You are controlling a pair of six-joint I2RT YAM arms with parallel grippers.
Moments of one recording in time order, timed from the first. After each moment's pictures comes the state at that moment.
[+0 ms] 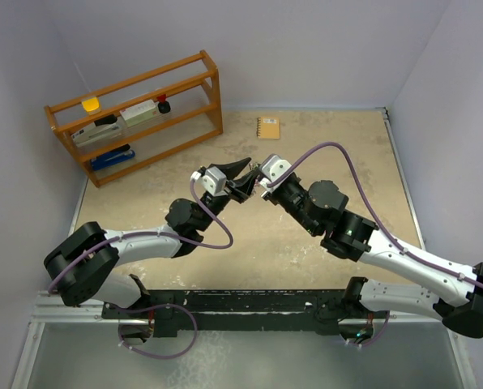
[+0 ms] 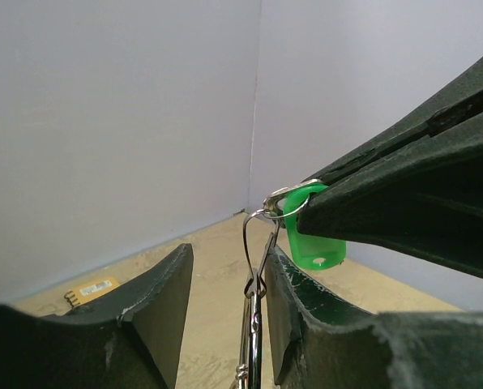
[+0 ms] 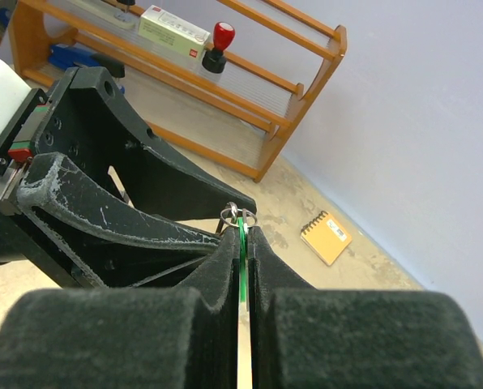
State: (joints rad) left arm -0.89 1.41 0.59 1.32 -0.10 -0.01; right arm 1.04 1.01 0.96 0.08 0.35 -0.42
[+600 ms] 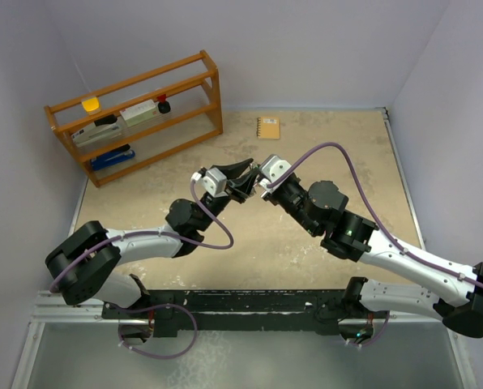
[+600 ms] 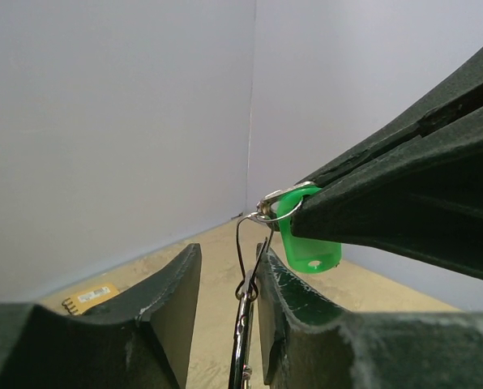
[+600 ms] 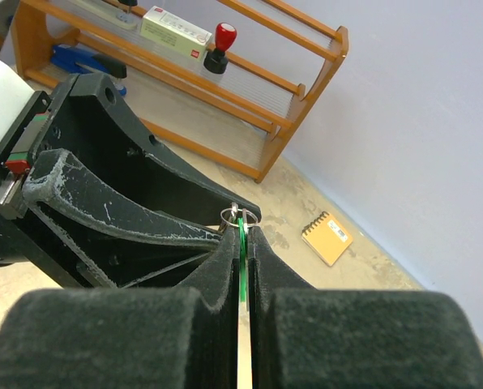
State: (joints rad) left arm -0.89 1.42 0.59 1.35 -0.08 -0.01; right arm 1.04 1.00 0.96 0.08 0.35 -0.42
